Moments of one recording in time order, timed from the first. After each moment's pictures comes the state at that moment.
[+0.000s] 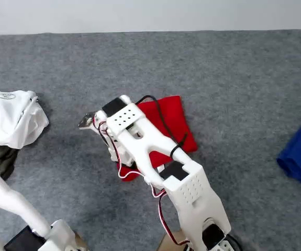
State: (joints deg) left arm -48.4 -19.0 2.2 99.2 -21.9; right arm -42.8 39.4 -28.4 100.5 25.8
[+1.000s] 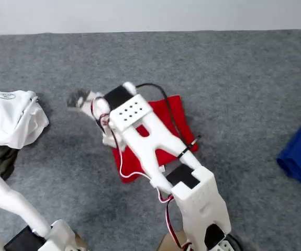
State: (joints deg) left arm -48.4 -19.0 2.5 99.2 -21.9; right arm -42.3 31.6 -37.5 96.3 27.6
